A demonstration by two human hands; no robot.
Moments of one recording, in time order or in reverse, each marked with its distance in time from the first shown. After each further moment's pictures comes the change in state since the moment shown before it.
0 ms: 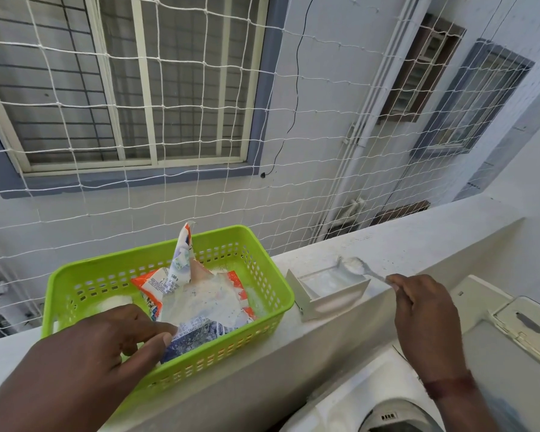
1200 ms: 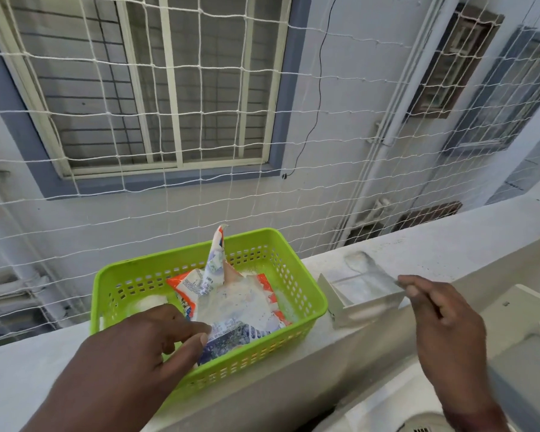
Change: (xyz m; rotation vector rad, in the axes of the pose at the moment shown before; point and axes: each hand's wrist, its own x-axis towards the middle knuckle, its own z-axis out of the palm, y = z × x) left_hand -0.004 0.015 -0.010 0.028 -0.026 0.019; right_hand -0.005 -0.068 -0.014 0.512 -0.075 0.352
